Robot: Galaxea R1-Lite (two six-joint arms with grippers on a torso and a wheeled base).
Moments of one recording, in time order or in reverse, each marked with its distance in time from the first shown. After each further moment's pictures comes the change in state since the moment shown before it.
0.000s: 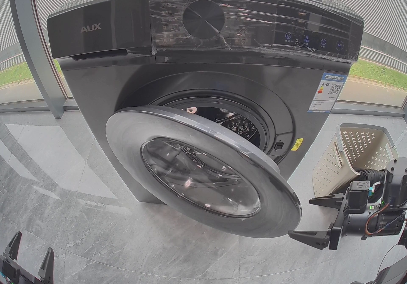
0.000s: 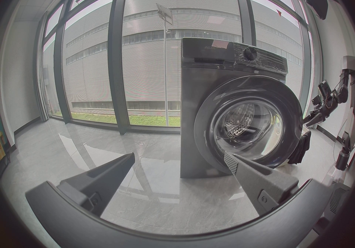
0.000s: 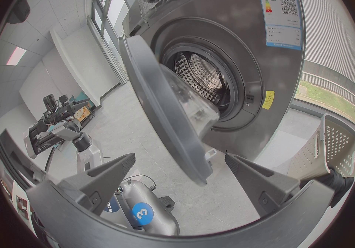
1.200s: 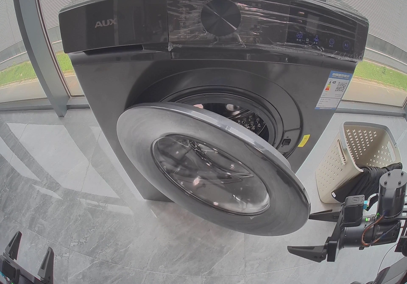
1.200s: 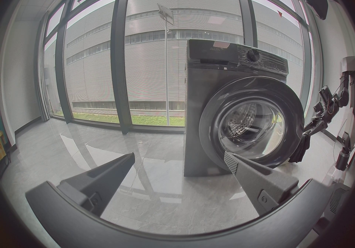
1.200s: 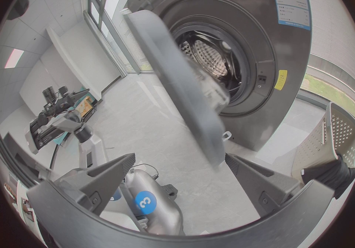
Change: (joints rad) left arm 0.000 0.000 0.000 -0.001 -0.001 0.000; right arm 0.008 0.025 0.069 -0.005 0.009 -0.001
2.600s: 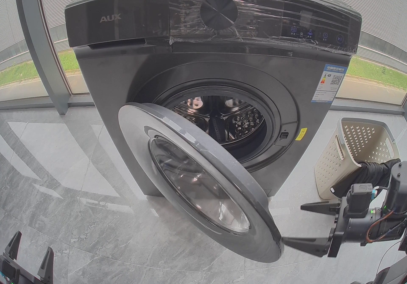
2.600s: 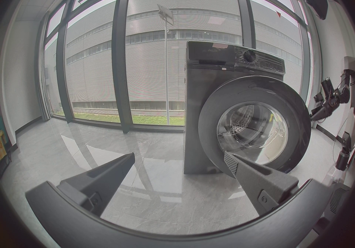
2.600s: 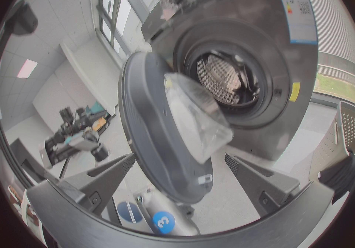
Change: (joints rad) left arm -0.001 0.000 0.000 0.000 0.000 0.000; right arm 0.101 -0.044 -0.046 -0.079 0.009 0.138
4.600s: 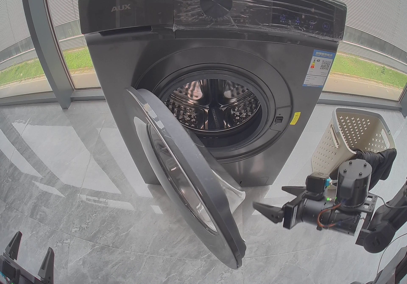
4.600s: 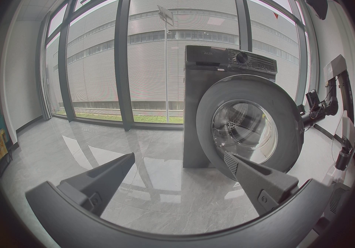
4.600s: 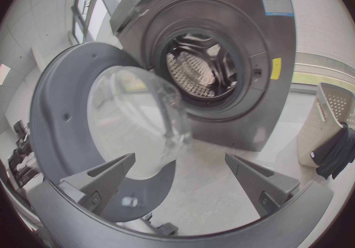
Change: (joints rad) left arm 0.001 0.000 0.000 0.000 0.000 0.000; right arm -0.018 0.454 -0.076 -0.386 -0.240 0.070
